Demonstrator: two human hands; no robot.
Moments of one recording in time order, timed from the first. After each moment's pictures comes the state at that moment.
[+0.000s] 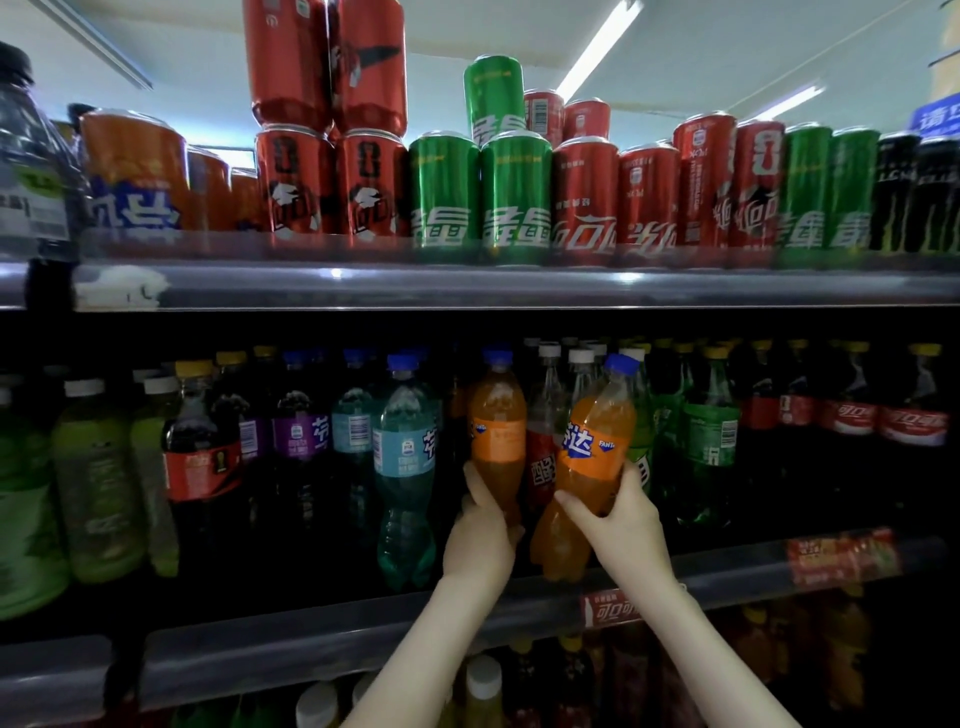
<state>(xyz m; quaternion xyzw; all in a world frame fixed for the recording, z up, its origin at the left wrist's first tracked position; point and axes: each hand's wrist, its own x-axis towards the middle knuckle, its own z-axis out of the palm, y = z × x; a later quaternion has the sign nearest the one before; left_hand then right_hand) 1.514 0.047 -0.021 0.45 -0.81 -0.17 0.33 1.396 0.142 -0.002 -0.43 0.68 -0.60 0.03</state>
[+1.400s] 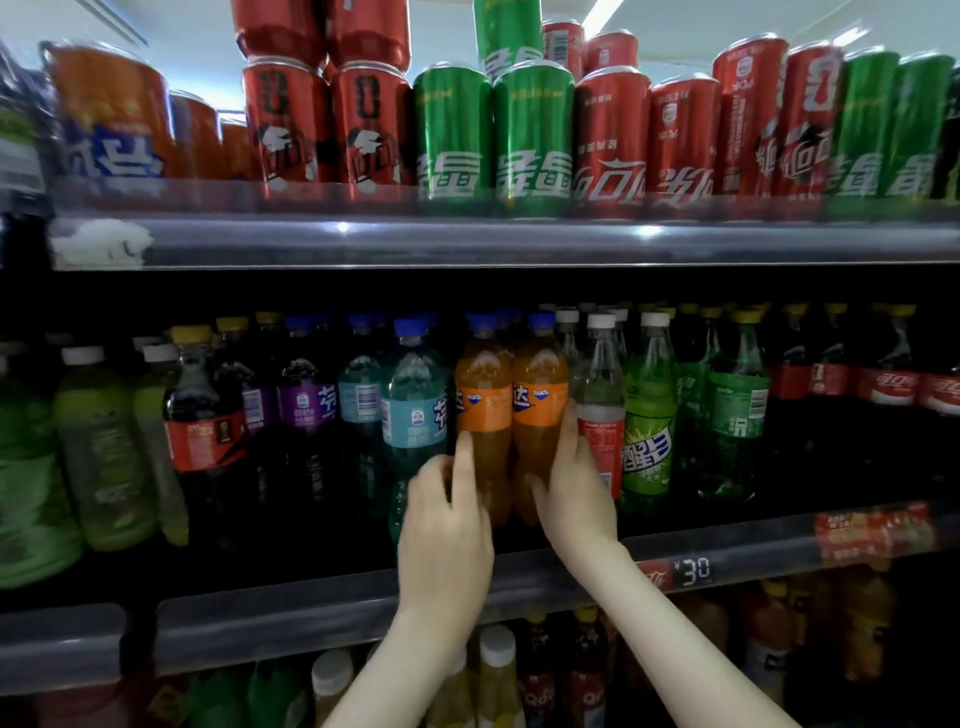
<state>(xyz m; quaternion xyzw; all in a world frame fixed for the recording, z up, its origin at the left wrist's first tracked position) 1.572 0.074 -0.031 0.36 -0.74 0.15 0.54 1.432 0.092 -0.013 -0.51 0.73 -0.42 -0.16</state>
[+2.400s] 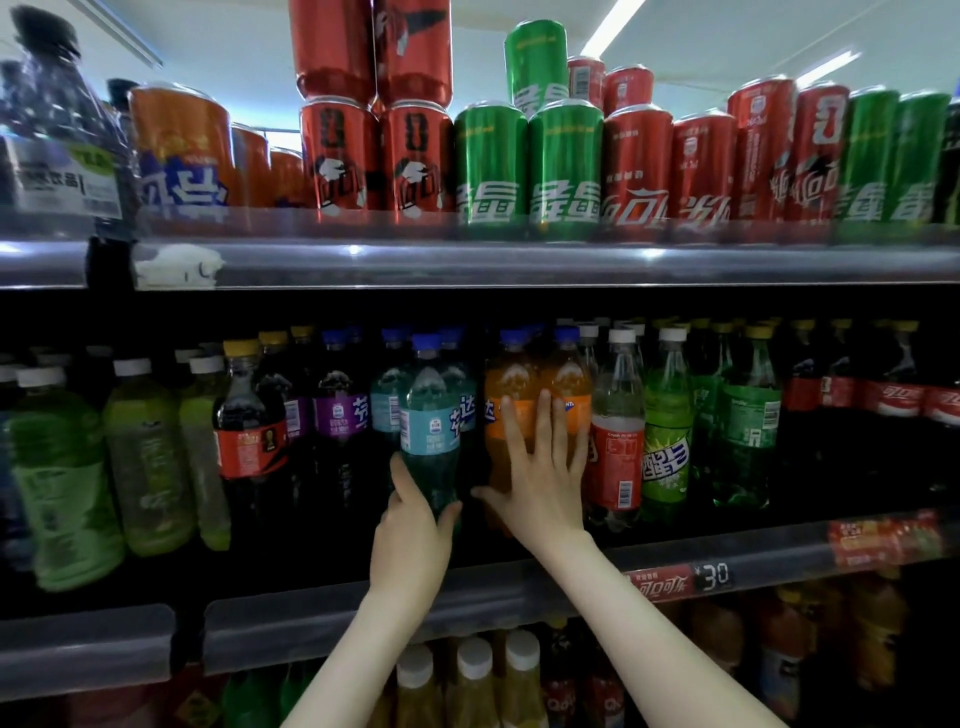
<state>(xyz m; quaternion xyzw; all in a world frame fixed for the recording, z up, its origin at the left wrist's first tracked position) 1.623 0.043 -0.018 0.49 -0.74 -0.15 0.43 1.472 0.056 -0.008 -0.55 0.72 -0.30 -0.30</state>
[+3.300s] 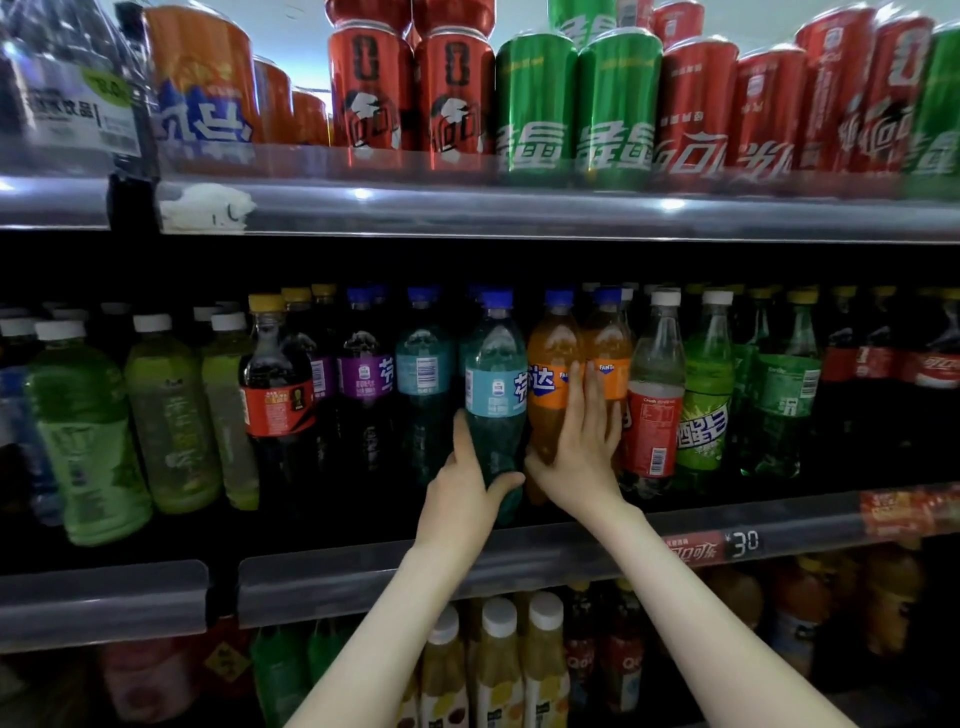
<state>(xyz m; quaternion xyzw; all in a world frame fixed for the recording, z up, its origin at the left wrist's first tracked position) 1.614 0.032 -0.021 0.41 -0.79 -0.20 0.41 1.465 0.059 -0.014 -0.58 0.68 -0.41 -0.19</state>
